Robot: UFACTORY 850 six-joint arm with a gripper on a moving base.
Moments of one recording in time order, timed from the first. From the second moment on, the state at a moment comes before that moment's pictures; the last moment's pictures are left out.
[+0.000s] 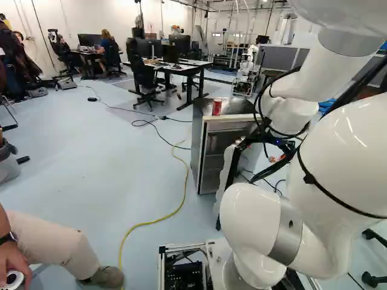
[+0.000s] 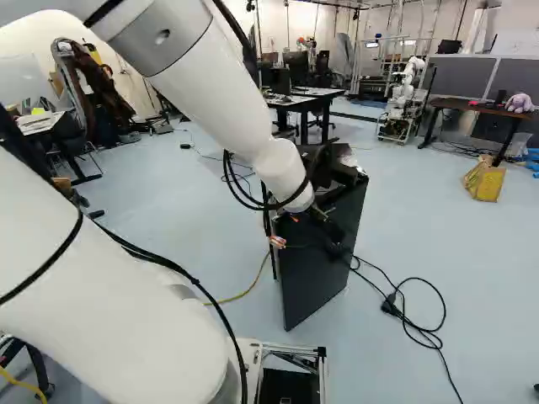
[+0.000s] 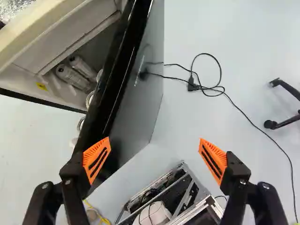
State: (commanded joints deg) arm -32.7 11.7 -23.9 21.6 -5.9 -18.0
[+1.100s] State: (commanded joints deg) arm -17.7 4.7 -30.4 21.6 -5.9 -18.0
